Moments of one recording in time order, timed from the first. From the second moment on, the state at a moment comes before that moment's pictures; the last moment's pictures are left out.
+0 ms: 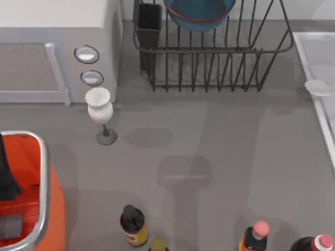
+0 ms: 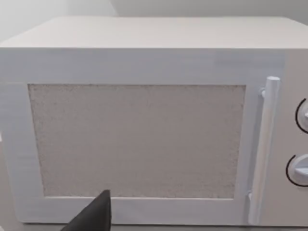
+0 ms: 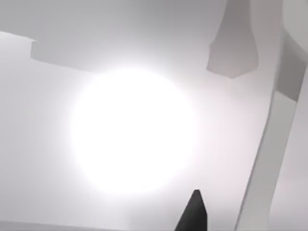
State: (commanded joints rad) left arm 0.00 0.00 0.00 0.00 0.00 0.00; right arm -0.15 2.60 2.43 -1.40 0.04 -1.80
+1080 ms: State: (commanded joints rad) left arm 0.00 0.00 0.00 0.00 0.00 0.00; right arm -0.15 2.60 2.43 -1.40 0.04 -1.80
